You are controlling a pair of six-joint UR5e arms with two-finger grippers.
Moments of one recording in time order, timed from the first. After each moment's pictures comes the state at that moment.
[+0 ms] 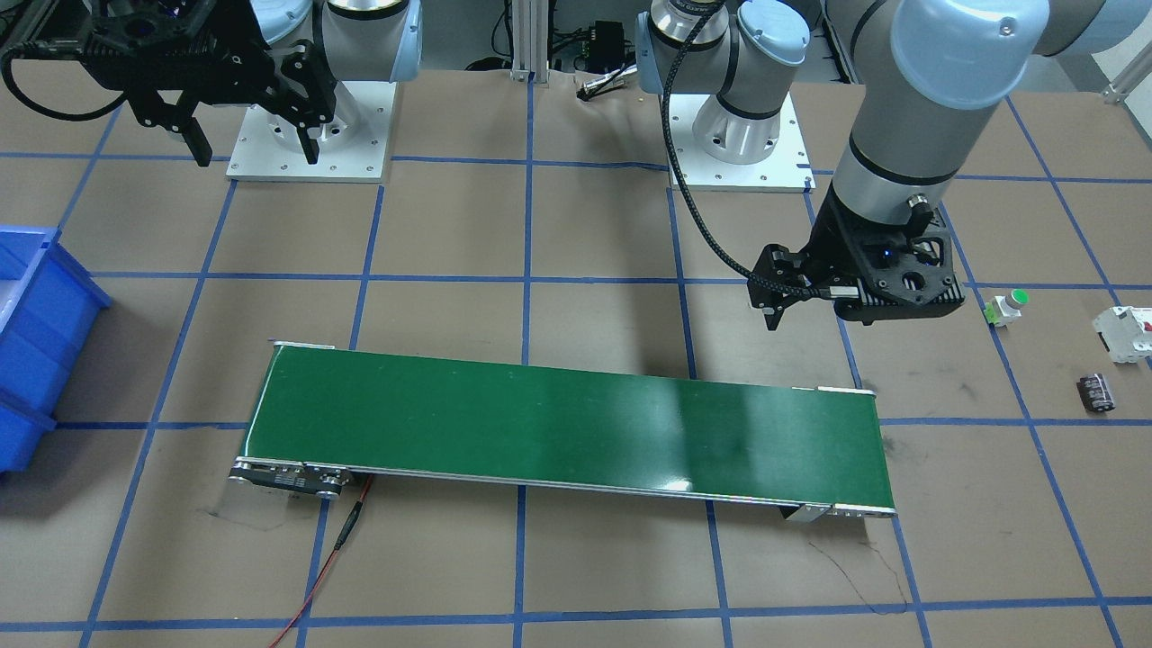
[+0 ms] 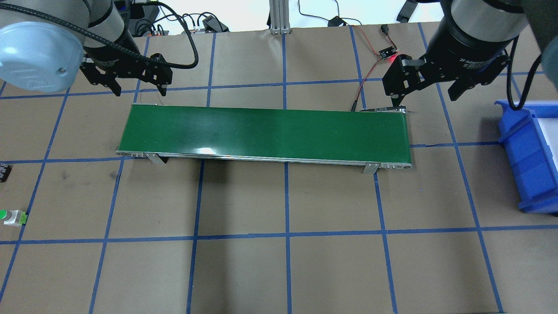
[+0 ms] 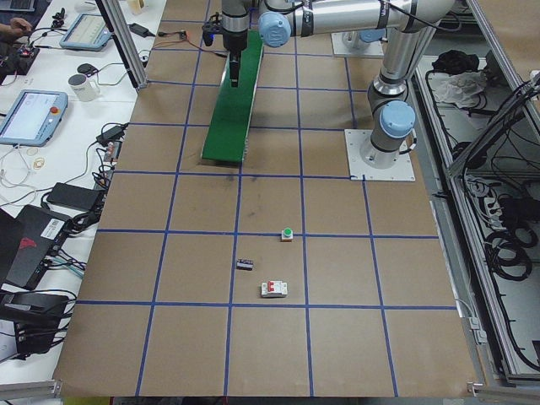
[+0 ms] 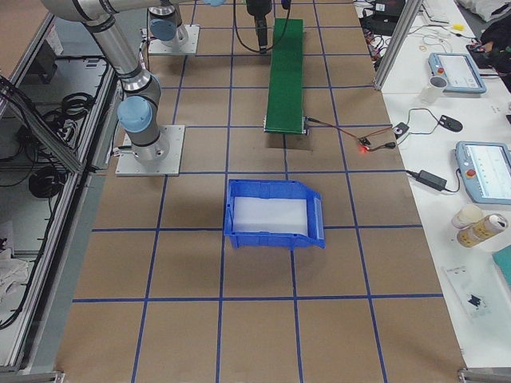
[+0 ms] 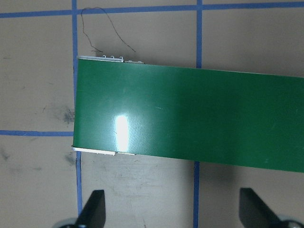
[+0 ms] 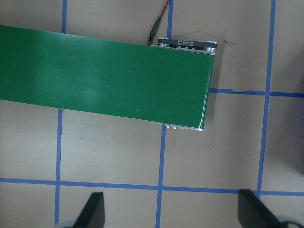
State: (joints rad) left arm -1.54 -1.68 -1.57 -1.39 1.67 0.02; right arm 1.59 -1.71 1.59 -1.54 -1.57 -0.04
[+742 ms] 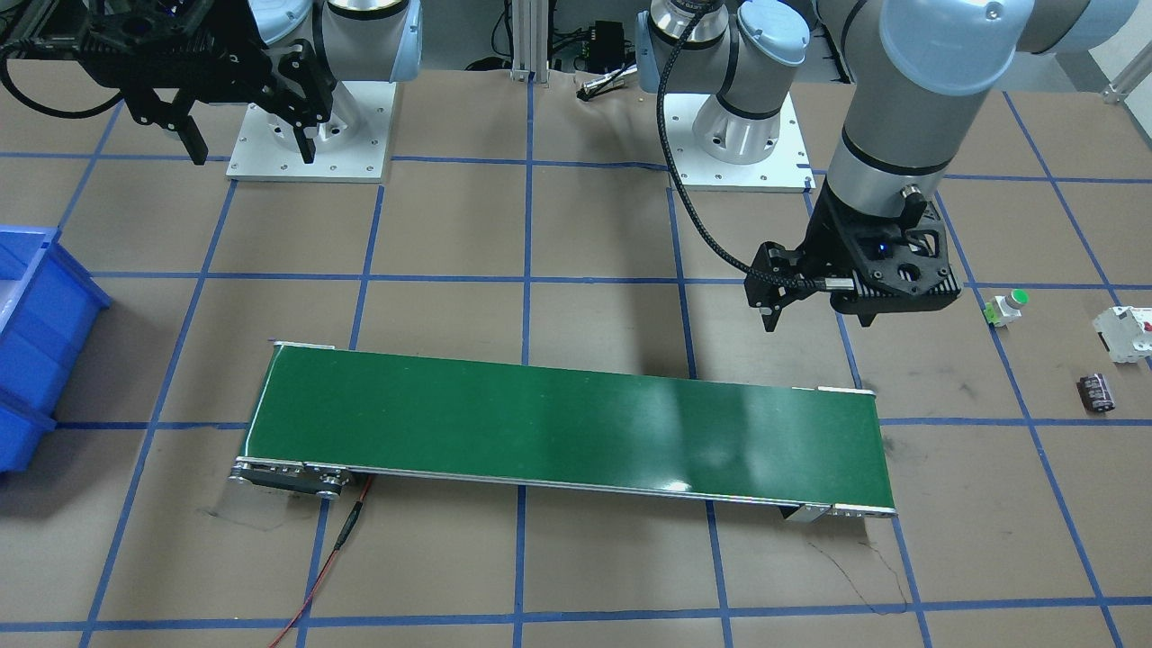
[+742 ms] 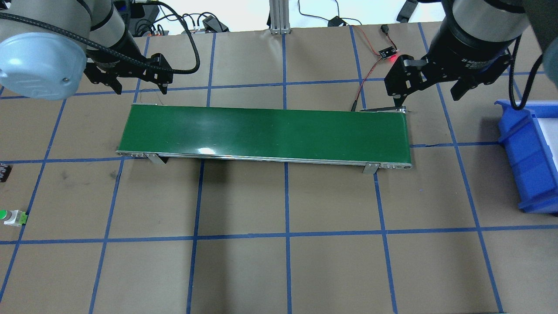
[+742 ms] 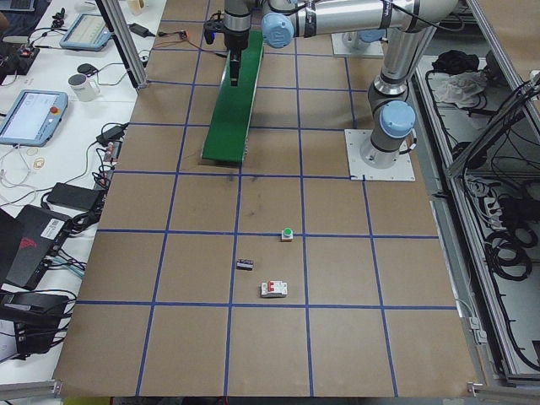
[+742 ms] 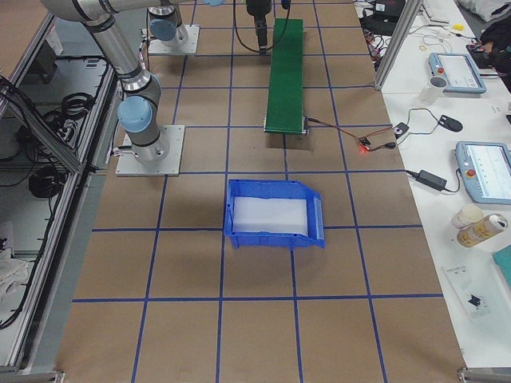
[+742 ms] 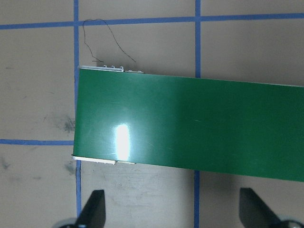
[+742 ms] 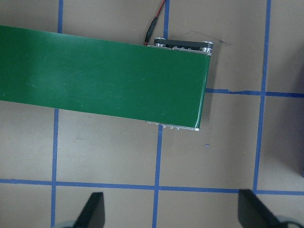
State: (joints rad) left arm -1.54 -1.67 -1.59 -1.34 1.67 0.02; right arm 1.59 -1.71 1.59 -1.54 -1.59 -0.04
